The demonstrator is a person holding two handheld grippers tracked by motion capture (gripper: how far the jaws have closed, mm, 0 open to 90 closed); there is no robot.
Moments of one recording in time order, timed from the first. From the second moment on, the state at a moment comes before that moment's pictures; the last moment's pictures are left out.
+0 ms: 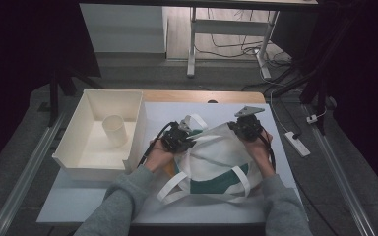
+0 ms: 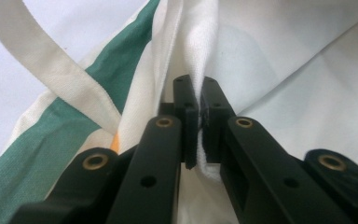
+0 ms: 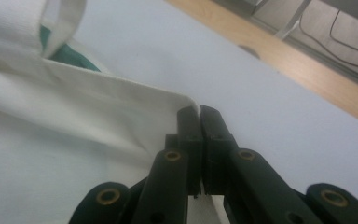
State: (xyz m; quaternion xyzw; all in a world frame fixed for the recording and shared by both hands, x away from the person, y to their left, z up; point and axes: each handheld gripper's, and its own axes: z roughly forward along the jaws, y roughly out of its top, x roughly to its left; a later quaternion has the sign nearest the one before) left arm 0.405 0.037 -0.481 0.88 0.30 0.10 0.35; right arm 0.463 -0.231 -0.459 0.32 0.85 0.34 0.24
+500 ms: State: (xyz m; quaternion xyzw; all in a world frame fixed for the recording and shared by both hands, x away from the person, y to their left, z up) left arm 0.411 0.041 -0.493 0.88 0.32 0.08 0.34; right arm 0.463 -0.232 -0.469 0.34 0.84 0.35 0.24
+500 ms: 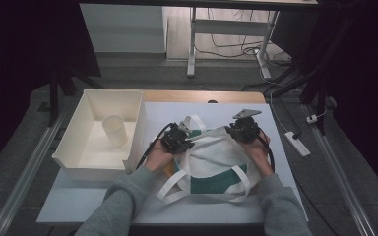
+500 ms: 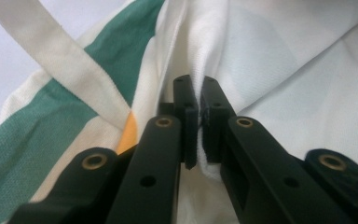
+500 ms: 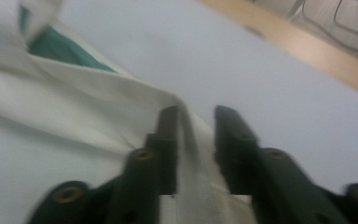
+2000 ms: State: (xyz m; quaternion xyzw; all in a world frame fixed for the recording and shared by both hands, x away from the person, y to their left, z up) left arm 0.409 0.037 -0.497 0.89 0.31 0.08 0.33; right arm 0.258 -0.206 -0.504 0.21 0.94 0.26 0.01
